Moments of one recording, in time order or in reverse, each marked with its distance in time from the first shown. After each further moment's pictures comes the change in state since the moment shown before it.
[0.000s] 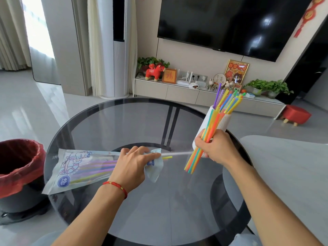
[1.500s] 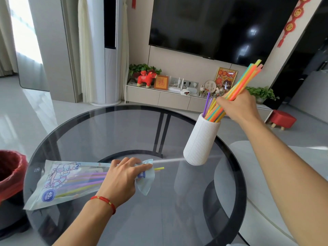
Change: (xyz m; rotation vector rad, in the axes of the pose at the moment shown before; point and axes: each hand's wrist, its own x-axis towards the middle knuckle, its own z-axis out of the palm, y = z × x) left_hand -0.001 0.003 0.007 -0.008 -0.003 0.023; right_hand 0.082 -0.024 -0.110 -0.060 0.421 0.058
